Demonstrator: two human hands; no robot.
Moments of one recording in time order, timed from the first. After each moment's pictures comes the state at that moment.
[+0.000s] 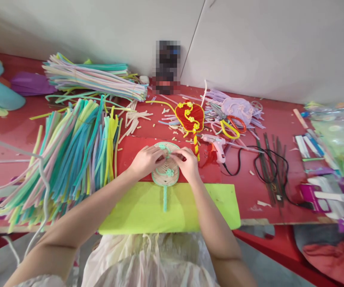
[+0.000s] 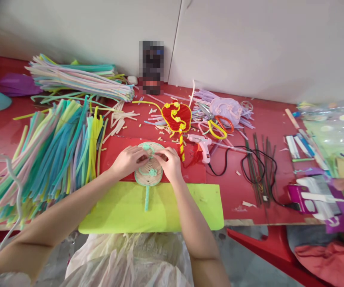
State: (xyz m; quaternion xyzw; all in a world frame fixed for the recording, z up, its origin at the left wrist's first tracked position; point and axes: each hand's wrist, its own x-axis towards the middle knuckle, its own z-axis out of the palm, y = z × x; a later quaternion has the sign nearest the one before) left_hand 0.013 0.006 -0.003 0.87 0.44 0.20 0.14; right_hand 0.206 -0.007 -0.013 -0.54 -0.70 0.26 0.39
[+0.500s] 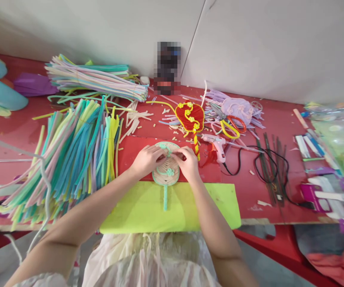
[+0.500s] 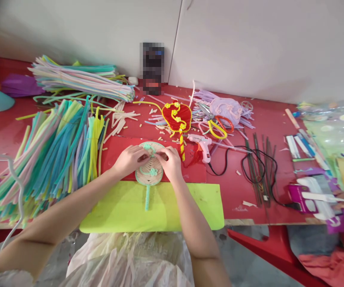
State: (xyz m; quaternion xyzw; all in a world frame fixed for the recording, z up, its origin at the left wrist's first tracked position) left_hand 0.016 0.007 -0.008 0.86 0.44 0.22 0.15; right_hand 0.206 -0.008 -0.014 -0.55 -0.69 0.25 0.39
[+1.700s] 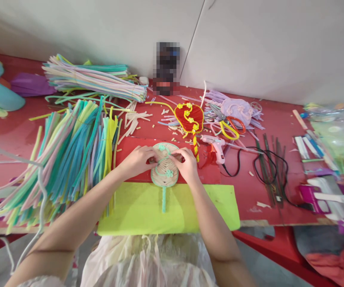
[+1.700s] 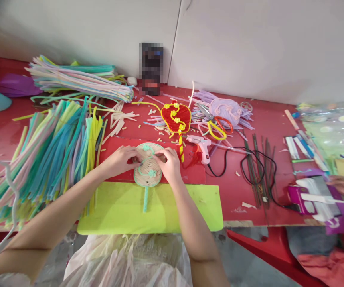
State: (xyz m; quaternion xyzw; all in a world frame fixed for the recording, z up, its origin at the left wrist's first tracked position) left_hand -0.012 0.012 0.012 0.84 0.43 0.17 0.28; right_hand 0.207 -0.007 -0.014 -0.55 -0.70 0.25 0.38
